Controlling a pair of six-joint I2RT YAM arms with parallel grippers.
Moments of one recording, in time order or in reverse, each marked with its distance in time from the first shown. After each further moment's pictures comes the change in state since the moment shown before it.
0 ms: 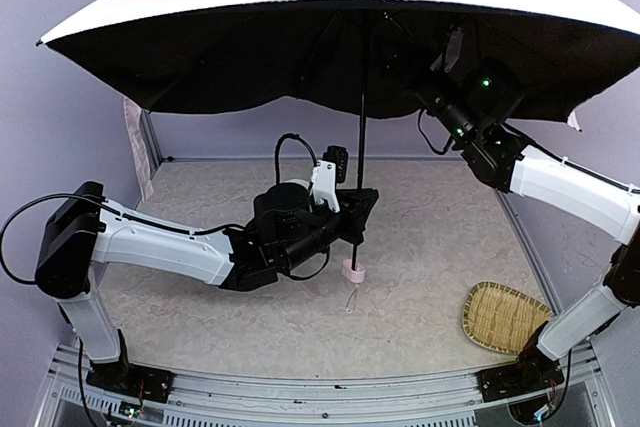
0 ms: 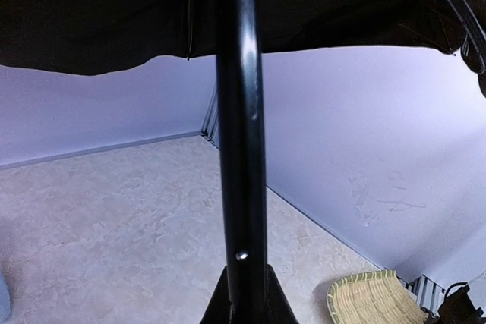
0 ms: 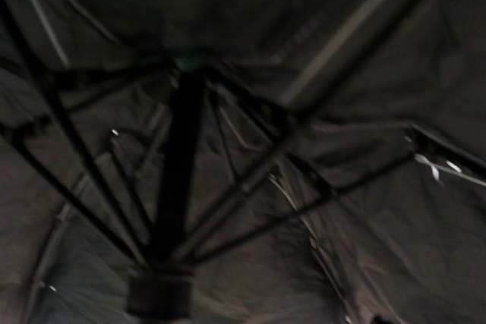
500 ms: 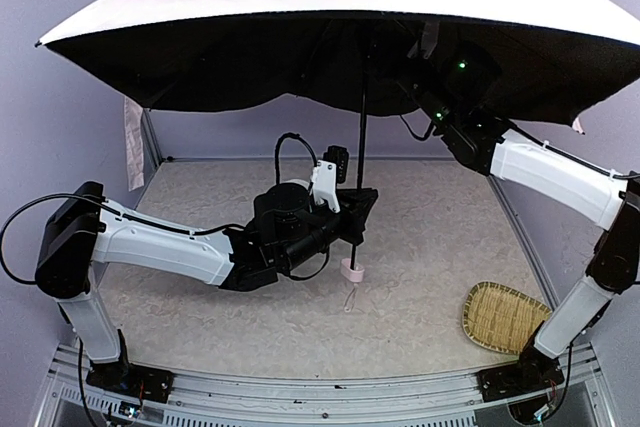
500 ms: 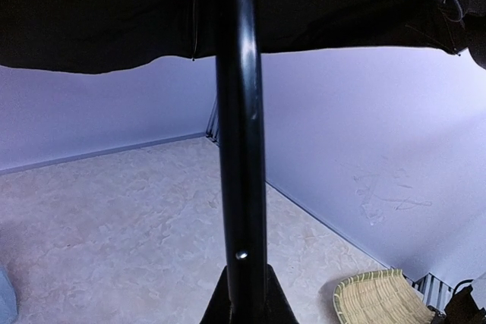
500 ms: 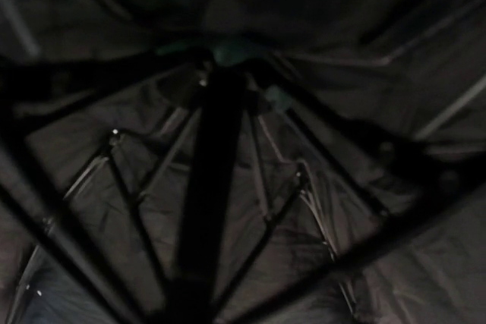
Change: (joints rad) left arm -0.001 0.000 0.000 0.000 -0.012 0.023; right arm 0.025 0.129 0.184 -0.066 0.008 -0.055
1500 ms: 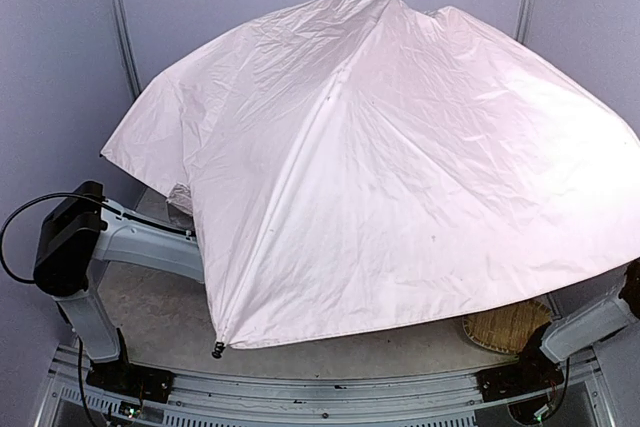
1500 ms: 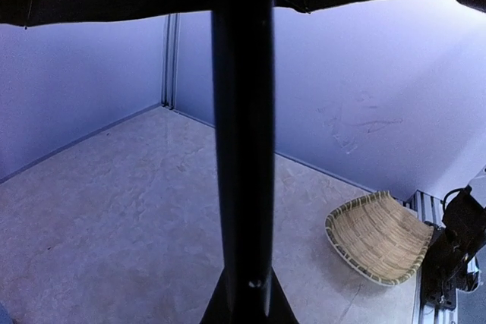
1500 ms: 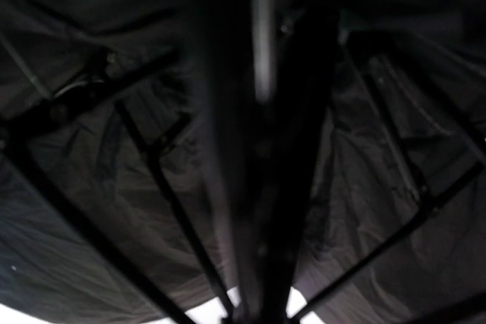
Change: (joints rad) left arm 0.054 -0.021 -0.079 -0.010 0.278 0.144; right arm 0.004 -0.246 -0.312 0.048 -0.299 -0.040
